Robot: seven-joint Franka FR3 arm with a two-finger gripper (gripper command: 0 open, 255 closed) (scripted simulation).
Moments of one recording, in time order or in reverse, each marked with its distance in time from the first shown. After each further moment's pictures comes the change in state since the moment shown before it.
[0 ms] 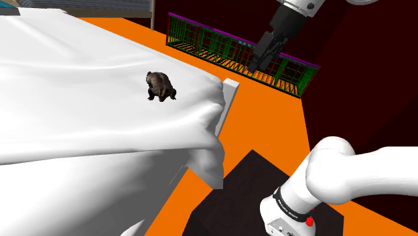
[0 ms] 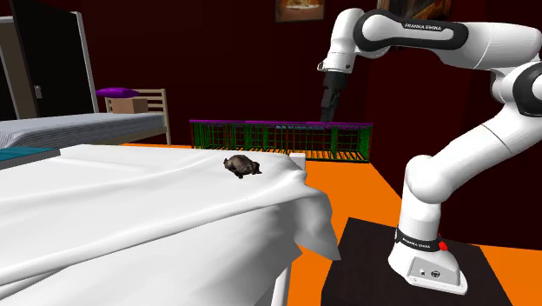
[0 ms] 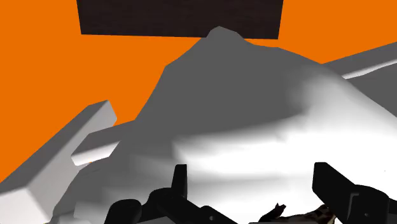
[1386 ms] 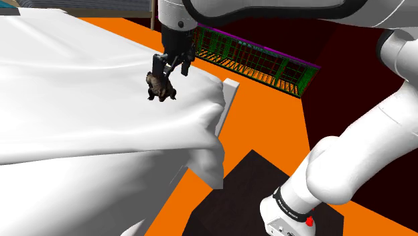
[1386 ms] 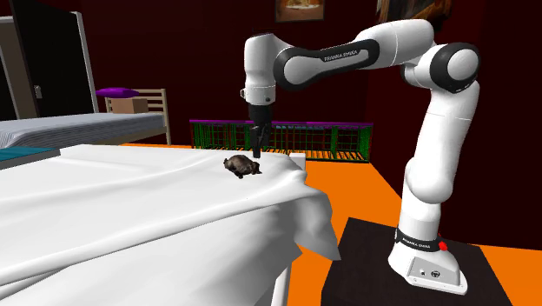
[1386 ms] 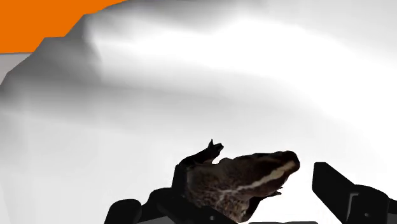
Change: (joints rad) arm 0.019 0.690 0.384 0.366 -0.247 0.192 0.280
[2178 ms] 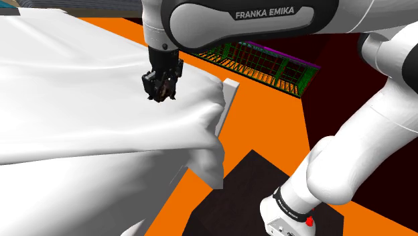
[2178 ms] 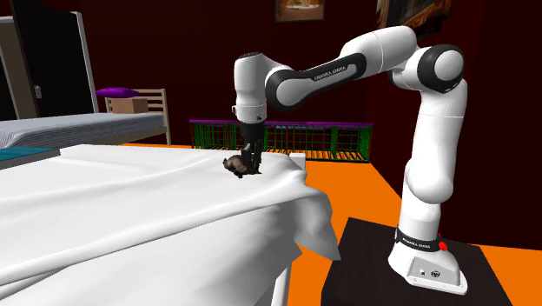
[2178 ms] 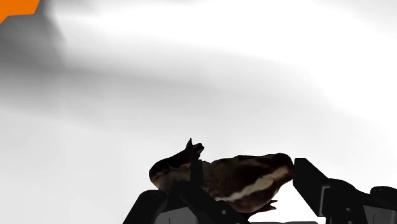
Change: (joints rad) arm 0.012 0.099 0.030 -0.019 -0.069 0.083 0.064
